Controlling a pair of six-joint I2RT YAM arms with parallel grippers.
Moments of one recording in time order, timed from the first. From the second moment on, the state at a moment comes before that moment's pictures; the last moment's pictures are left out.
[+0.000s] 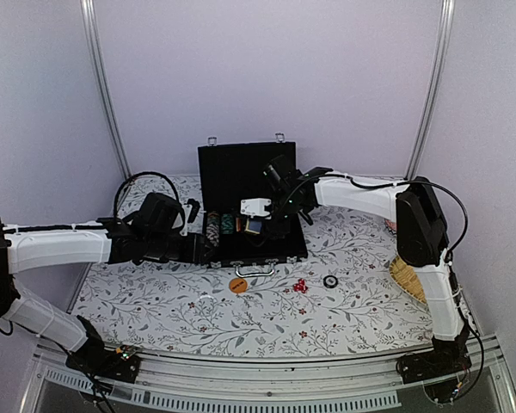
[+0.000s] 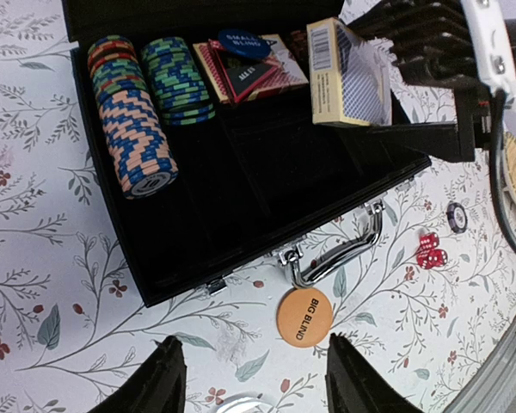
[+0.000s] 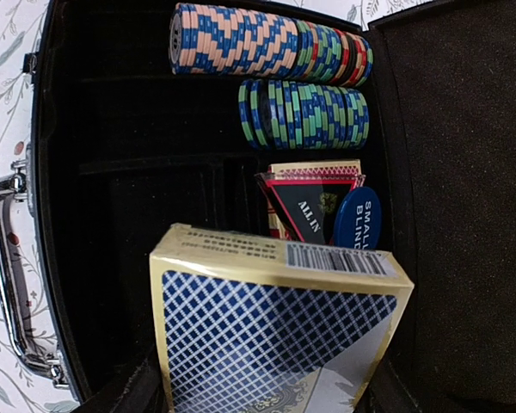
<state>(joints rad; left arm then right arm) -0.70 1.35 0.78 -0.19 -0.01 -0.48 0.79 2.27 1.95 -0.62 -0.06 -0.86</state>
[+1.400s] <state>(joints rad) -0.70 1.36 0.75 -0.17 0.02 -0.48 0.85 2.38 1.97 -0.59 -0.05 -1.03</state>
